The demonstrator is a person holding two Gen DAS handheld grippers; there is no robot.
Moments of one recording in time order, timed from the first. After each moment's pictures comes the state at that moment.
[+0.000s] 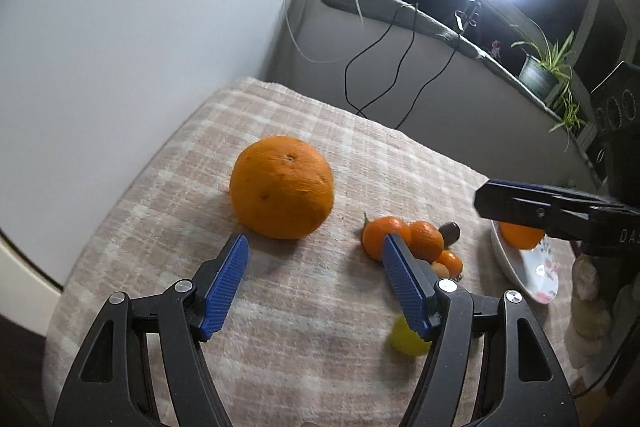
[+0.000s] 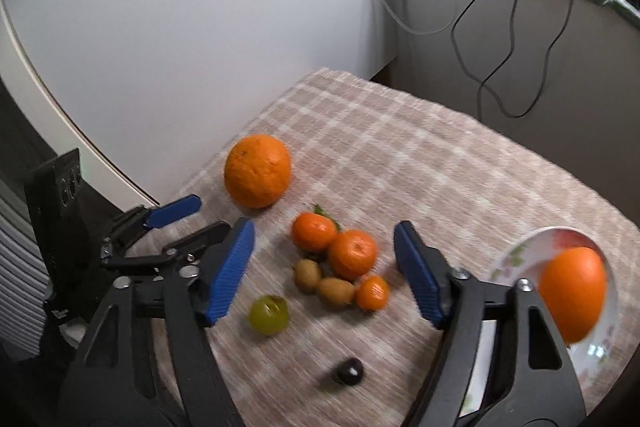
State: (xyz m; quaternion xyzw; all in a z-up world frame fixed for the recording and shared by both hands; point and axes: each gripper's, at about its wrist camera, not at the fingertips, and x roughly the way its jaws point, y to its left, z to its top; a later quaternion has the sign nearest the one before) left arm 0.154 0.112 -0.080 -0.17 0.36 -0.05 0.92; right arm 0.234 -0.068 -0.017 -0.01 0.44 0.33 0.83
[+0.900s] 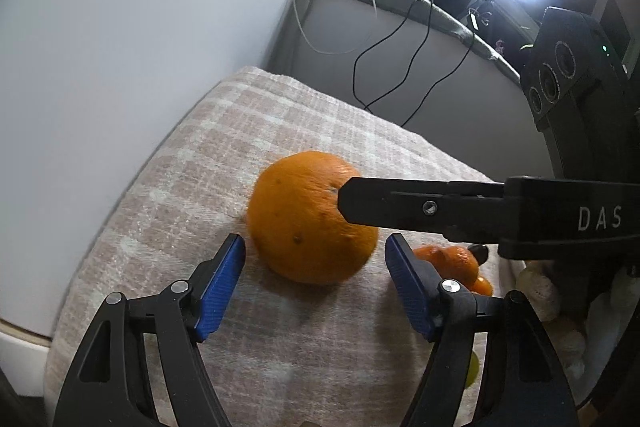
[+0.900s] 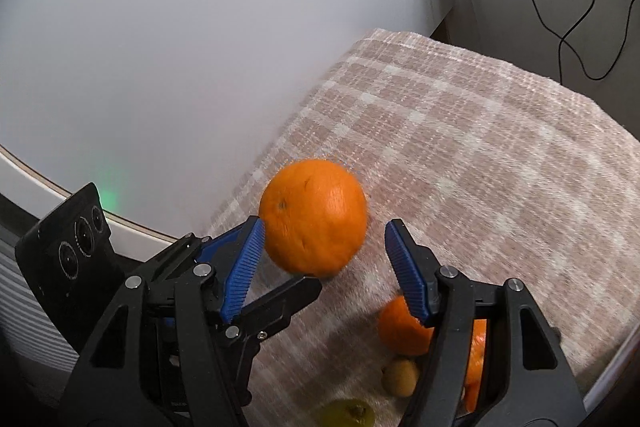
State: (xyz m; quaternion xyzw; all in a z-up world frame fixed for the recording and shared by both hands) left arm 0.189 0.131 -0.093 -0.17 0.38 -0.06 0.91; right arm 0.301 0.010 -0.063 0.05 0.51 0.39 0.77
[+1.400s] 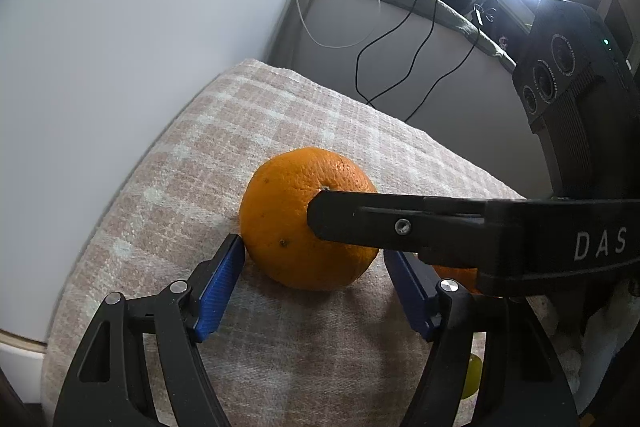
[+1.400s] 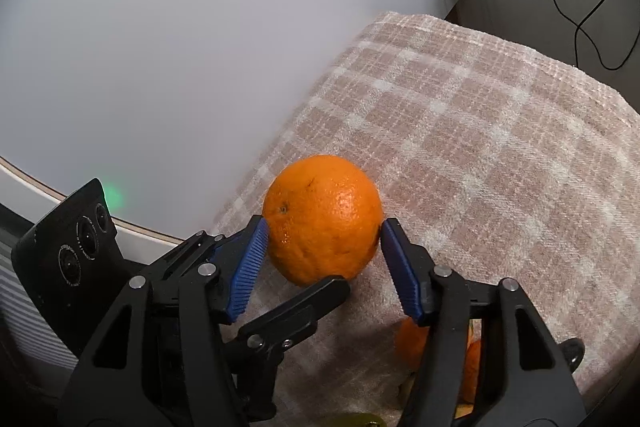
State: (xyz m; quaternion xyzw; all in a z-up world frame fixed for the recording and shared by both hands) left arm 0.196 0.131 -0.095 -0.18 0.39 -0.06 0.90; right arm 0.305 0.022 -0.073 0.05 0.53 0.39 0.75
